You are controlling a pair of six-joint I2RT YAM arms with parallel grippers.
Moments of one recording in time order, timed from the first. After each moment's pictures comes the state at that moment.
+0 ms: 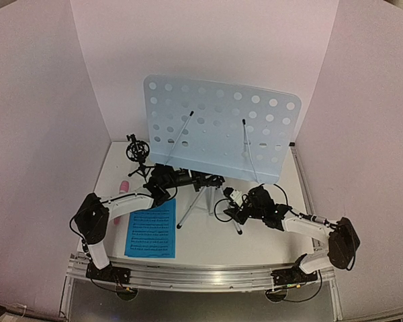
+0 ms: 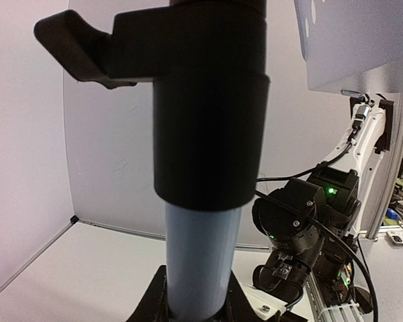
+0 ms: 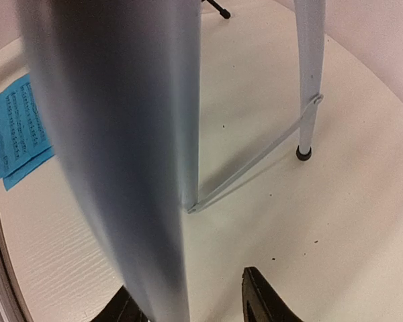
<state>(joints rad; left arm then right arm) -0.83 1.84 1.31 0.78 0.63 -0.20 0.74 1.39 0.81 -0.05 -0.18 -0.16</state>
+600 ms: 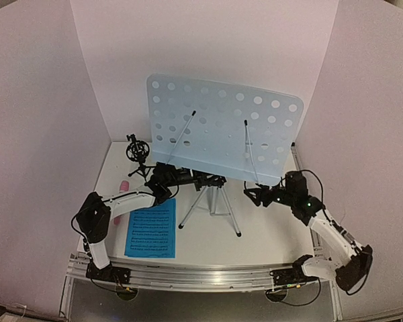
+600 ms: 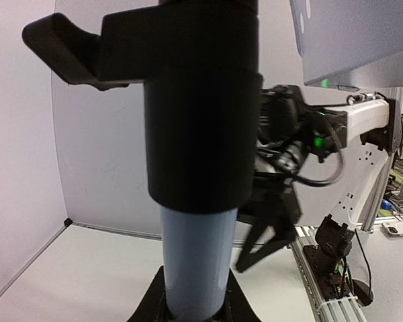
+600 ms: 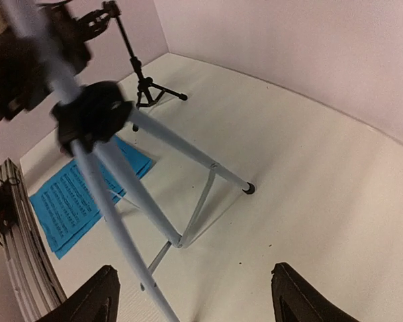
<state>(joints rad) -0.83 1.86 1.35 0.76 0.68 -0.18 0.47 1.08 0.89 -0.27 -0.37 0.04</state>
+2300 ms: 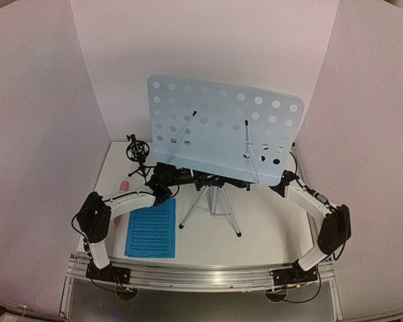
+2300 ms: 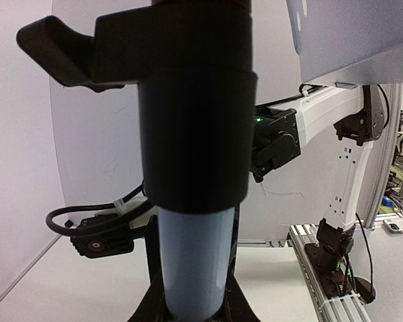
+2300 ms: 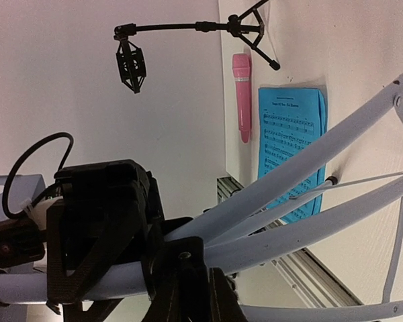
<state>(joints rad) -0.83 1.87 1.36 0.75 0.69 -0.16 0.47 1.60 1.26 -0.13 -0.94 1.19</state>
